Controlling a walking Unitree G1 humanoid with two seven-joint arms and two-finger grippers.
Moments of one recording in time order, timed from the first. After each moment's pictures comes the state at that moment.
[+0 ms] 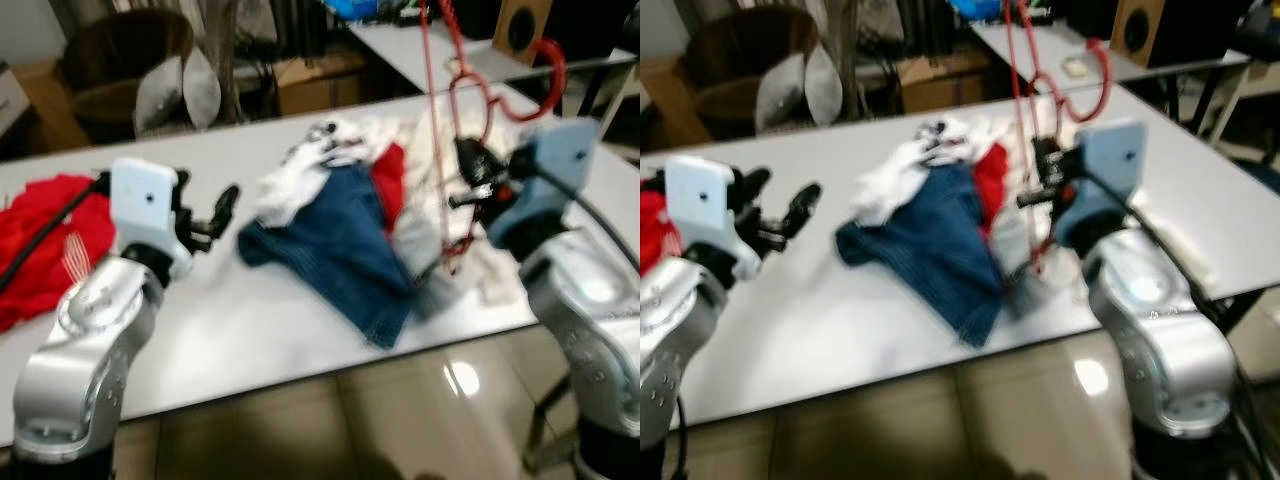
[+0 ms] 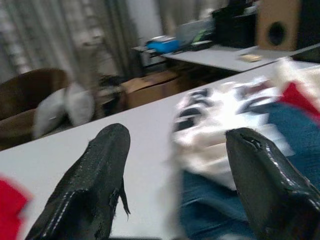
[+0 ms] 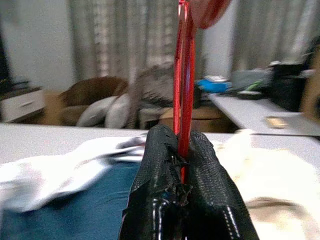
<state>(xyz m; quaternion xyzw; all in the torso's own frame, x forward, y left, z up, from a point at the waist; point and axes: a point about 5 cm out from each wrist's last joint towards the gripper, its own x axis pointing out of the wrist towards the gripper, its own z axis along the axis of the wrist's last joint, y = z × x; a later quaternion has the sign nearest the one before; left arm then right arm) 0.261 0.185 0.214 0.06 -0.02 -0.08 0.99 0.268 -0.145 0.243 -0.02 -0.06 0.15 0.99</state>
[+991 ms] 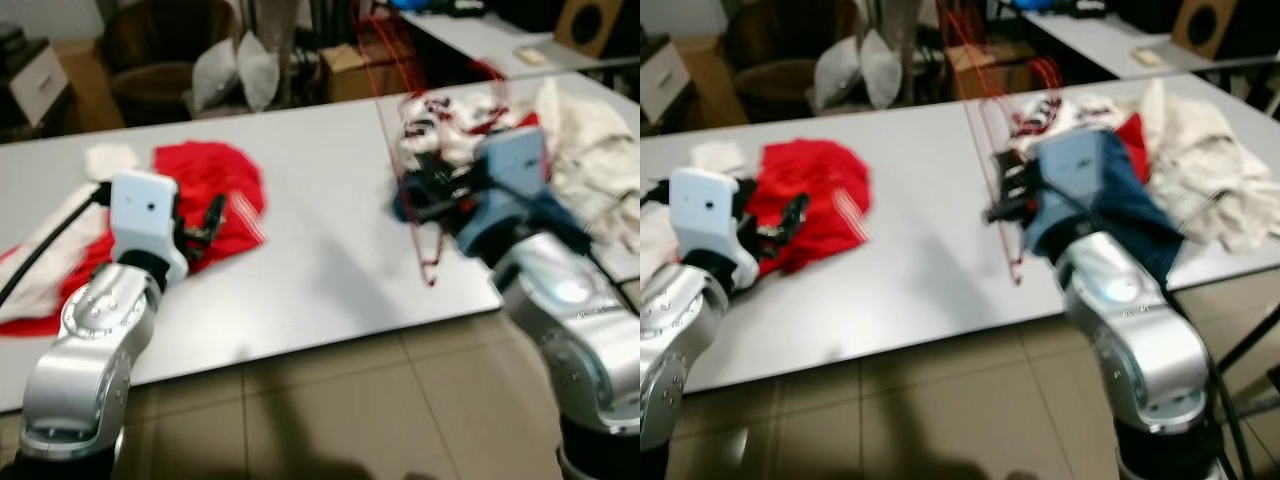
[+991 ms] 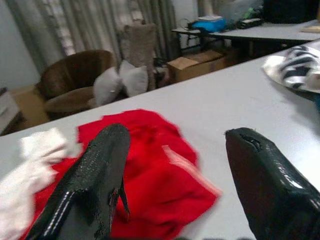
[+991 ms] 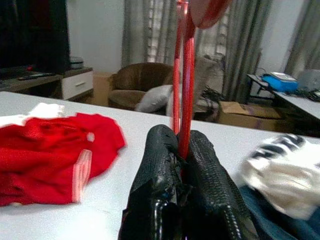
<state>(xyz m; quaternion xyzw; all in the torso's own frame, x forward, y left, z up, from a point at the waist) 0.264 0.190 0.204 0.09 0.00 -0.05 1.00 0.269 -0.130 0.238 -0.05 -0.04 0.19 0.98</state>
